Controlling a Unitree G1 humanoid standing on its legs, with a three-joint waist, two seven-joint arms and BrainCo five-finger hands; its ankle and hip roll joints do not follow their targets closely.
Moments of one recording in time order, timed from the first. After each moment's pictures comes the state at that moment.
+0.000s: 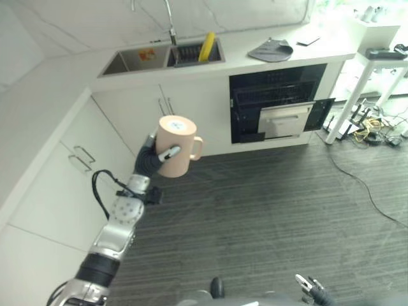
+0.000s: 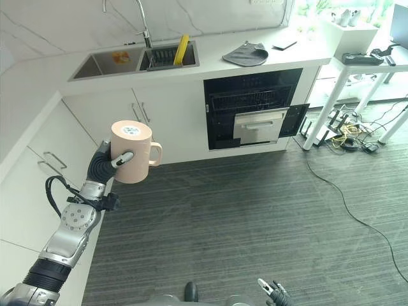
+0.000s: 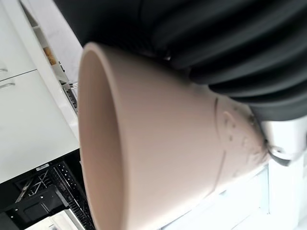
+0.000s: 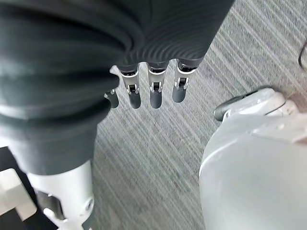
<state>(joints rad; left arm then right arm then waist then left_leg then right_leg) -0.13 0.54 -0.15 0.04 -0.18 -0.37 0.10 0.13 -0.25 0.06 1.13 0.61 -0.20 0.15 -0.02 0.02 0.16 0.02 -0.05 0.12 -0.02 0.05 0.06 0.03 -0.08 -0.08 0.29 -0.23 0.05</state>
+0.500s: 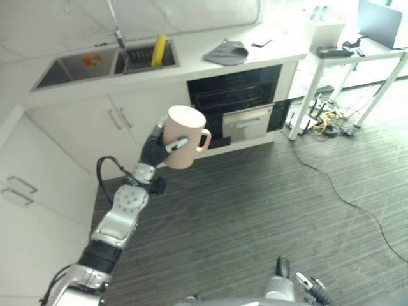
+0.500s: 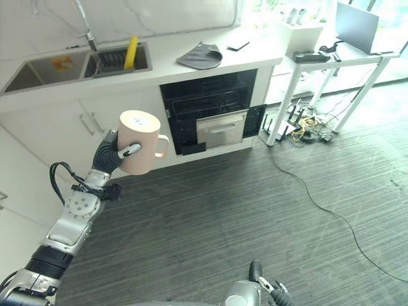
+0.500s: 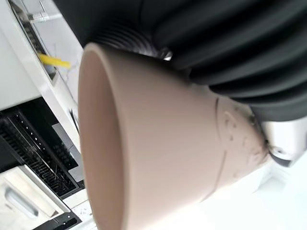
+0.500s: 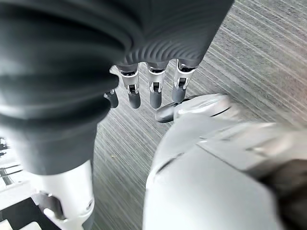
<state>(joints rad) -0.17 0.58 -0.17 0.04 -0.18 -0.35 0.12 0.15 -0.21 0.06 1.09 0.57 -0.20 0.08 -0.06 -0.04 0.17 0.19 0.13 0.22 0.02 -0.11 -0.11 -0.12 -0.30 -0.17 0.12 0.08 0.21</state>
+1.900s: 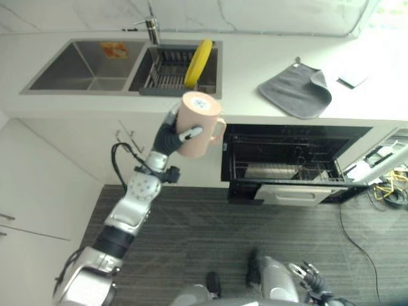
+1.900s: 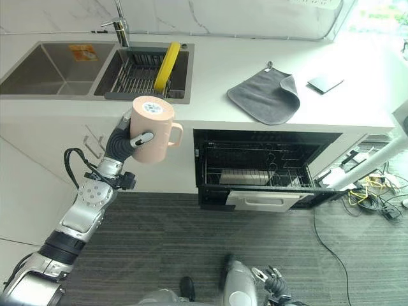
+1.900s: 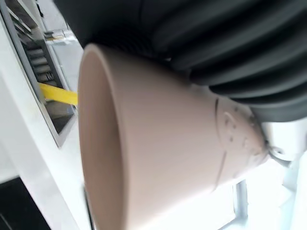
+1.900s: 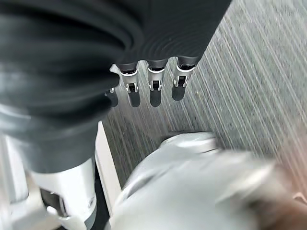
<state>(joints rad) -0.32 0.53 -0.27 0.06 -0.17 -0.33 0.15 0.14 -0.26 0.13 1.07 0.53 -0.20 0.08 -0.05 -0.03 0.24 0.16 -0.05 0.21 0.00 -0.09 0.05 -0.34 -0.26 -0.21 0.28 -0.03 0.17</state>
